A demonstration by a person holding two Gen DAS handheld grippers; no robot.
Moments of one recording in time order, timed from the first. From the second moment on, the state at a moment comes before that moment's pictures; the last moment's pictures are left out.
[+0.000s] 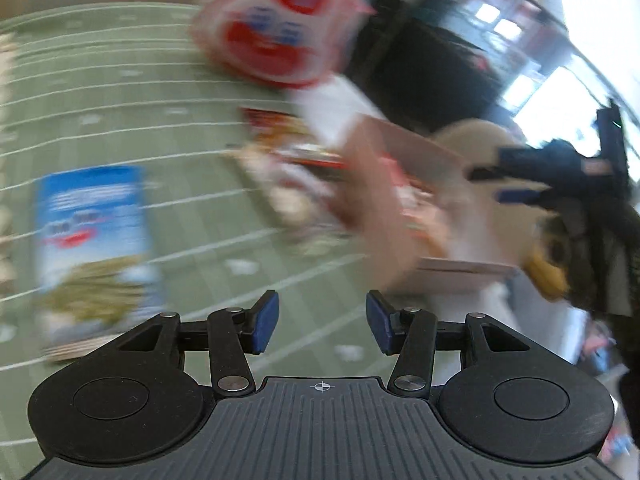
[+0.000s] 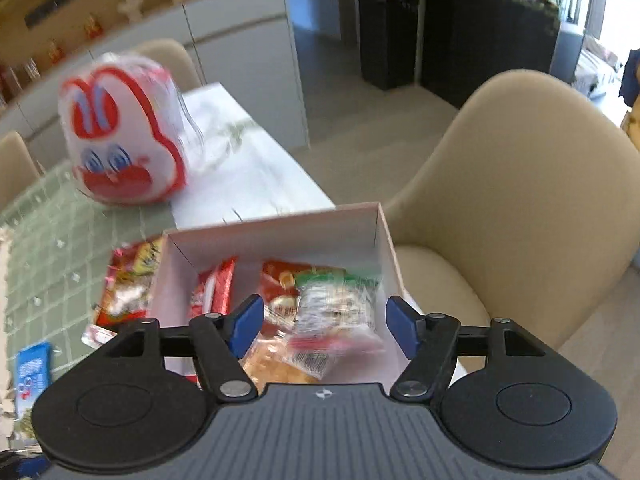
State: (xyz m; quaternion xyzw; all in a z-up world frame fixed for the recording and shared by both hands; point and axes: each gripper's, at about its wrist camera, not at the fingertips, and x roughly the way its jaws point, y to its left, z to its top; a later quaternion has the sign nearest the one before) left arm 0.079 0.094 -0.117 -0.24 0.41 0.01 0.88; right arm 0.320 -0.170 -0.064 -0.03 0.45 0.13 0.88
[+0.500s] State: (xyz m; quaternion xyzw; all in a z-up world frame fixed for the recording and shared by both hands) left arm 0.024 0.185 -0.126 -0.30 0.36 0.20 0.86; right arm 0.254 -0.019 -0.065 -0.09 0.43 0.36 0.82
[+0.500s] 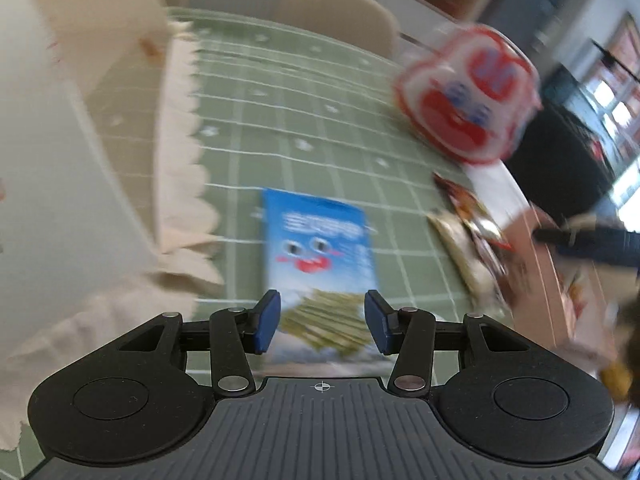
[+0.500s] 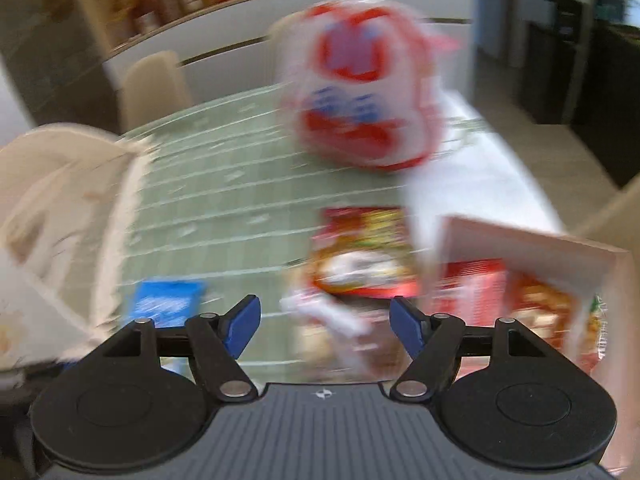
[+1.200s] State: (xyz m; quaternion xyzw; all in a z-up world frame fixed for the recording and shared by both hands) left arm 0.064 0.198 -0.153 -0.34 0.37 0.16 0.85; right arm 0.192 0.020 -0.141 -0.09 0.49 0.40 0.77
